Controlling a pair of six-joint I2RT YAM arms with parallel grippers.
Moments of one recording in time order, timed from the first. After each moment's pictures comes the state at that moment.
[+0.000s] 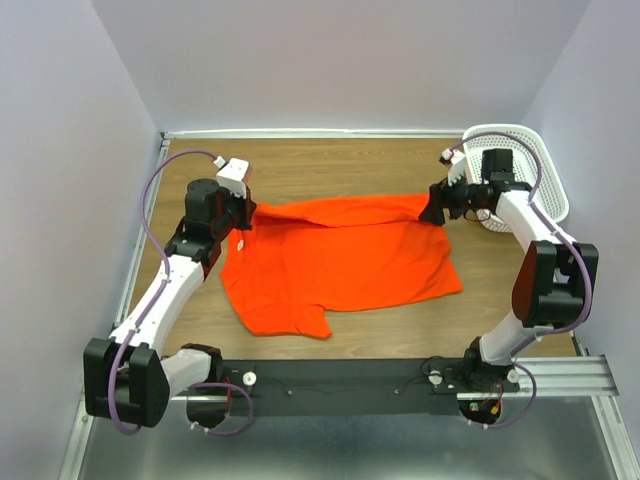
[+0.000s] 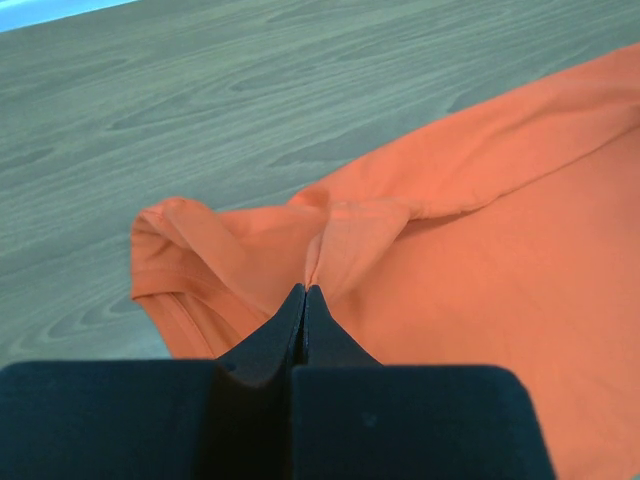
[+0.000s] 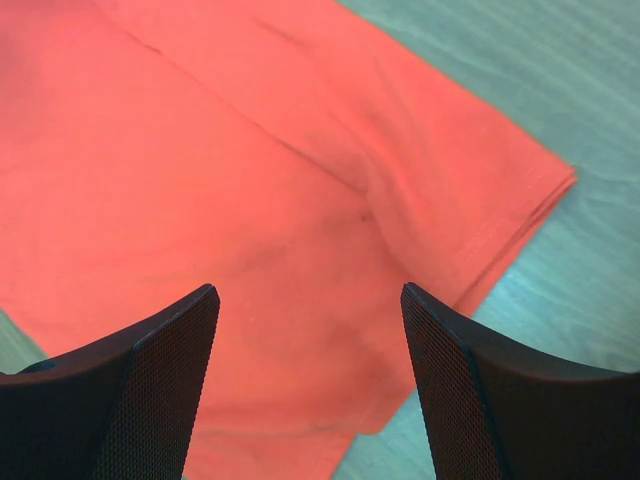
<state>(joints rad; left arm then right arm) -0.19 1.13 0.81 -0.06 0.22 0.00 -0.07 1.65 1.21 -0.50 -0.72 -0.49</state>
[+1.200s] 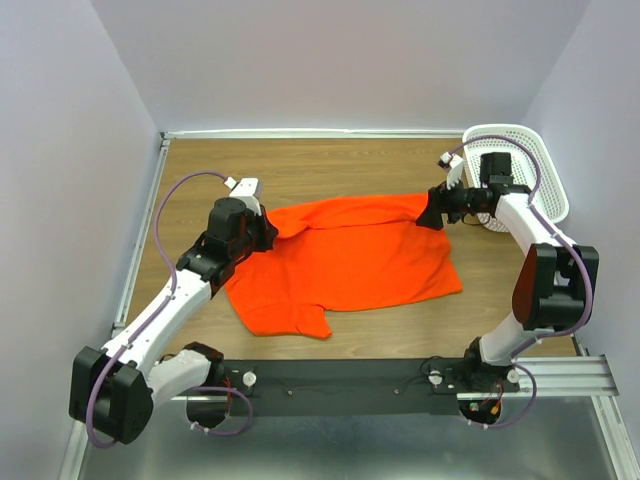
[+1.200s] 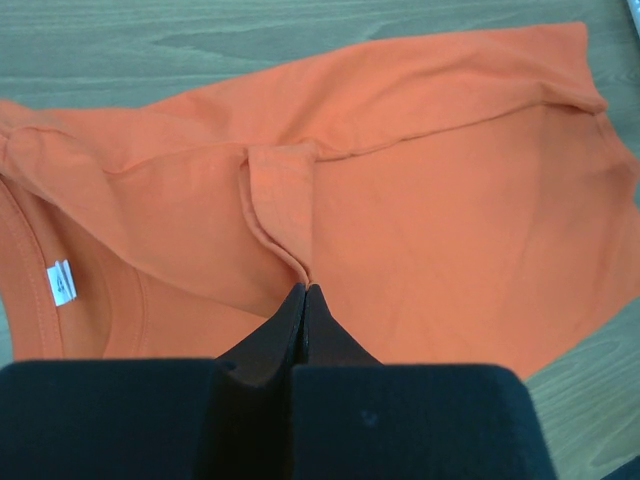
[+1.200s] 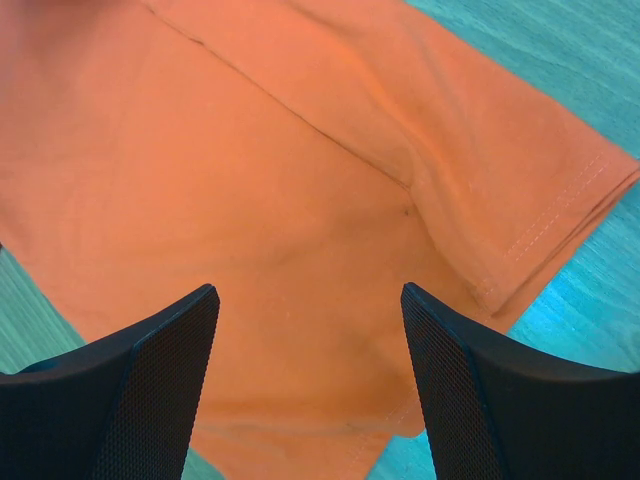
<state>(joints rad) -0.39 1.05 0.74 -0.17 0.07 -0.36 -0.06 1.63 1.17 -0.52 -0.77 -0.47</state>
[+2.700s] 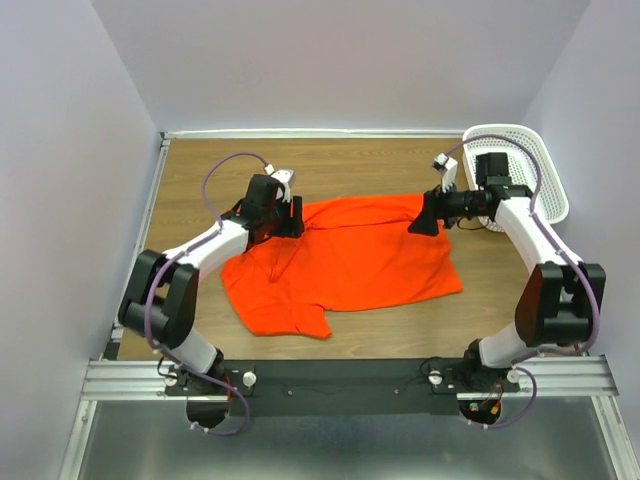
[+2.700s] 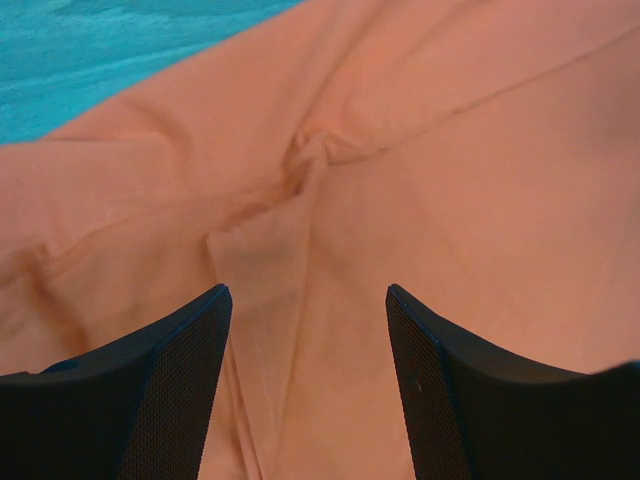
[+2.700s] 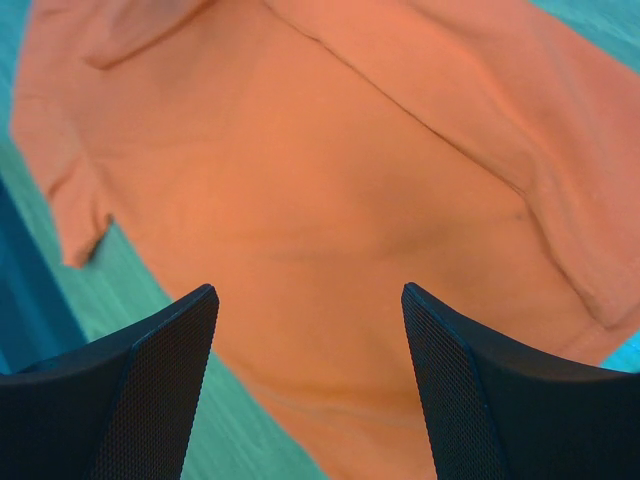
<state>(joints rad) -0.41 1.52 0.94 -0.14 0.13 -0.24 -0.01 1.56 1.17 -0.64 -0.84 -0.44</state>
